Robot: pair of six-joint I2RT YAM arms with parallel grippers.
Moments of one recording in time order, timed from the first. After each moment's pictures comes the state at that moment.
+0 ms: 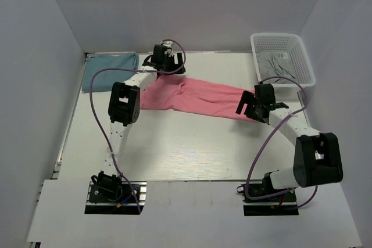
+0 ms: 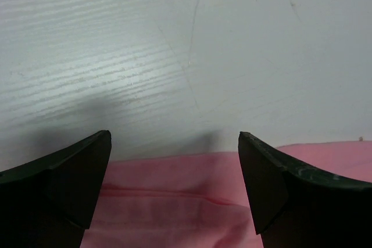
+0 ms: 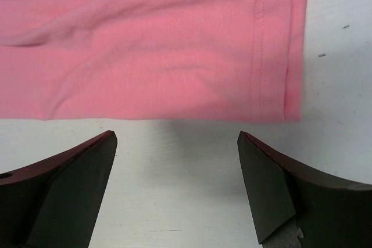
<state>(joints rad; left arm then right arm) -0.32 2.51 2.07 -0.17 0.19 -0.30 0.19 1.41 0.79 -0.30 0.03 0.45</state>
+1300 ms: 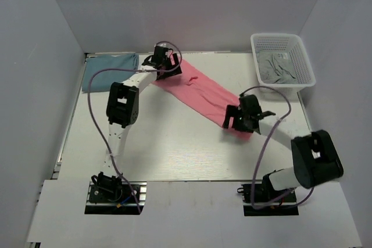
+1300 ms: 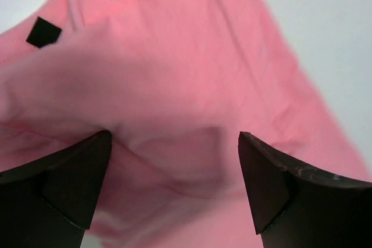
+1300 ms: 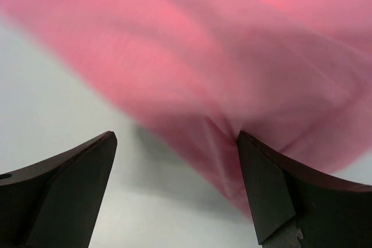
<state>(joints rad) -0.34 2.34 1.86 -0.31 -0.03 -0.50 0.32 1.46 0.71 -0.24 0.00 0.45</state>
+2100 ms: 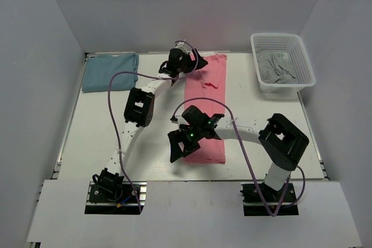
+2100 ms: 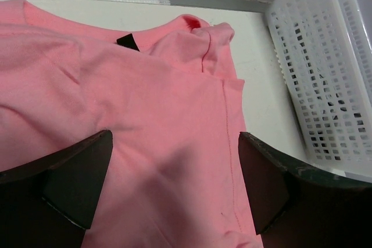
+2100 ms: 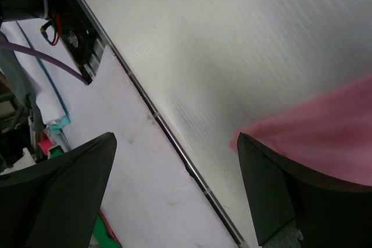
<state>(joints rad) -0.42 2.80 2.36 0.16 0.31 -0.66 0.96 1.73 0.99 -0.27 -0.60 0.48</state>
